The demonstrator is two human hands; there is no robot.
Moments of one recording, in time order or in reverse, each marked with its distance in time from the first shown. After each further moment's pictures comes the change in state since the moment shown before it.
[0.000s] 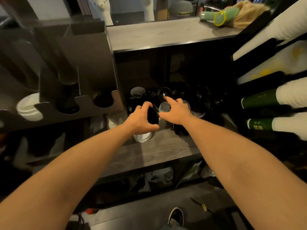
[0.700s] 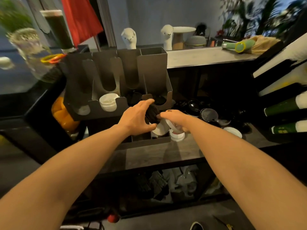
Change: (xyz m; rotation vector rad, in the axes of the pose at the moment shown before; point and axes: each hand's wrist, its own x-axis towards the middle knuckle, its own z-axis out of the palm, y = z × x) left_hand -0.162 -0.099 -0.112 0.265 0.394 0.287; right_hand -0.113 -0.174 0.041 0.583 -0.310 0.053
